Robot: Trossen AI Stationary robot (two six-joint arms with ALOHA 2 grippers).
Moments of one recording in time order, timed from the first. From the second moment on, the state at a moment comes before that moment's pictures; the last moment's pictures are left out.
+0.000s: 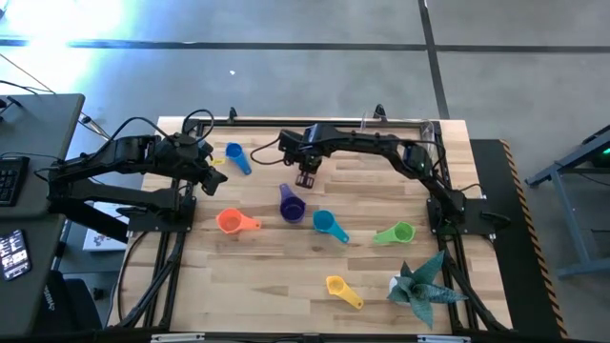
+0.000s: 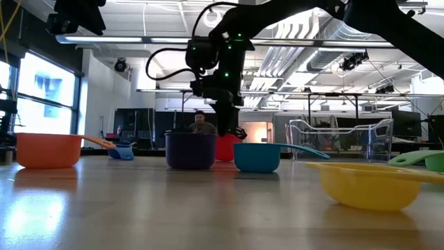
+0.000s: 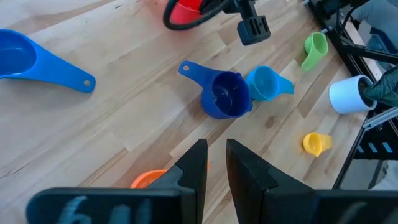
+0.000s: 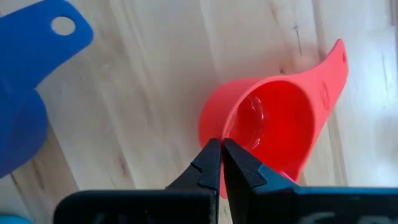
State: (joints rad) left arm 0.15 0.79 1.05 -1.10 -0.05 -0.78; right arm -0.28 2.32 2.08 -1.12 0.09 -0.05
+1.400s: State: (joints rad) left arm 0.15 0.79 1.05 -1.11 0.02 -0.62; right arm -0.29 2.32 2.08 -1.19 0.05 0.10
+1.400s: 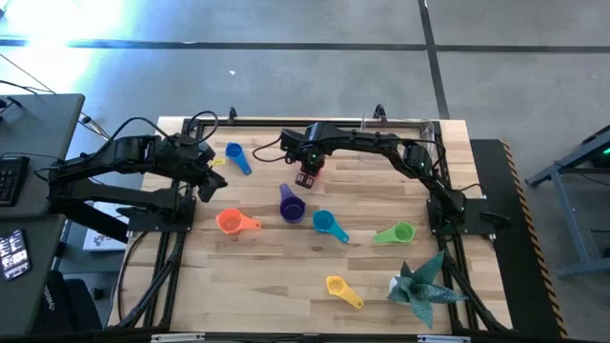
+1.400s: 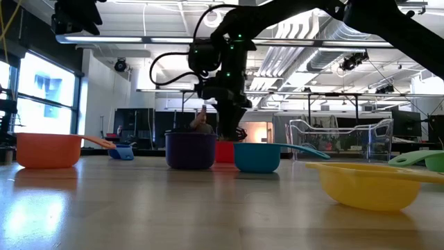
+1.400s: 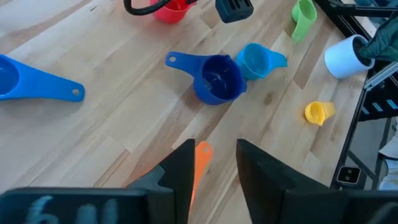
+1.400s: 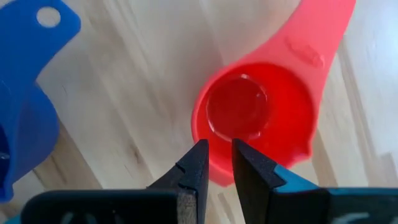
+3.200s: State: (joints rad) left arm 0.15 1.15 0.67 -0.99 0.09 -0.59; right arm -0.31 2.23 2.32 -1.36 -0.03 -0.03
